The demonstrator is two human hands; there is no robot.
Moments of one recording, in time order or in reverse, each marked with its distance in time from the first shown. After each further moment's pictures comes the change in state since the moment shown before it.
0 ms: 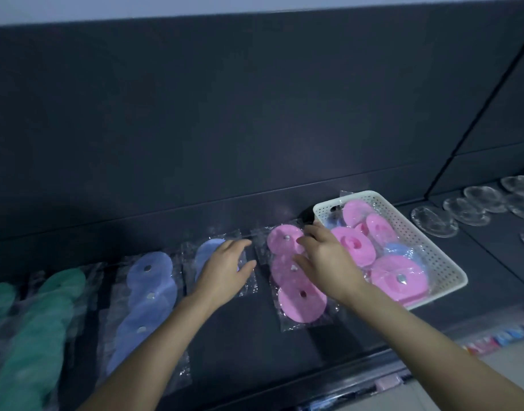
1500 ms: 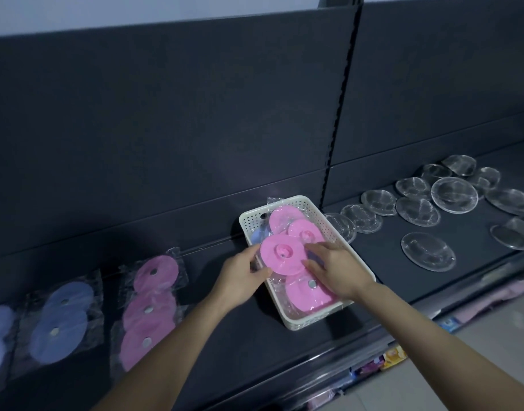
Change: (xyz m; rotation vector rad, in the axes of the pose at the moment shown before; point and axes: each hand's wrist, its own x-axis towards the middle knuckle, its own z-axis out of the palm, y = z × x) left_hand 0.102 0.228 0.188 -0.358 -0.236 -0.045; right_hand -0.052 0.291 -0.107 0.030 -0.182 0.205
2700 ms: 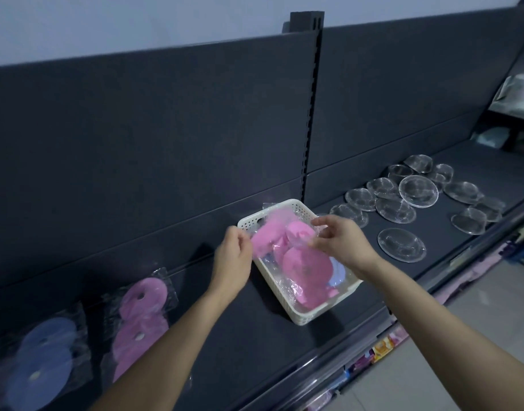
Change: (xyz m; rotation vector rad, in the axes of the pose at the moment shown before) left_hand 0.013 0.045 -0.017 -0.101 0.283 0.086; right_hand -0.003 -0.017 -0.055 0.705 0.264 0.318
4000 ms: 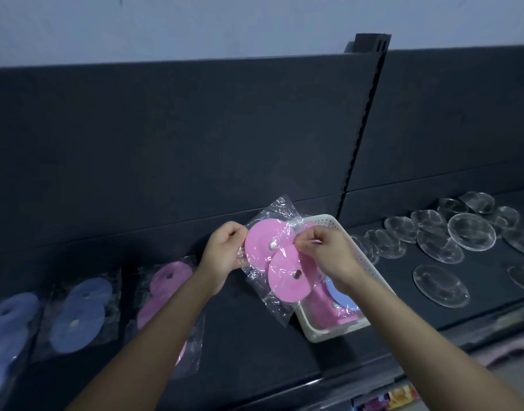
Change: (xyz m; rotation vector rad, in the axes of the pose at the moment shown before) left_hand 0.001 0.000 -0.047 -0.547 0.040 -0.253; right_hand -0.001 -0.045 0.049 0.221 -0.159 -0.048
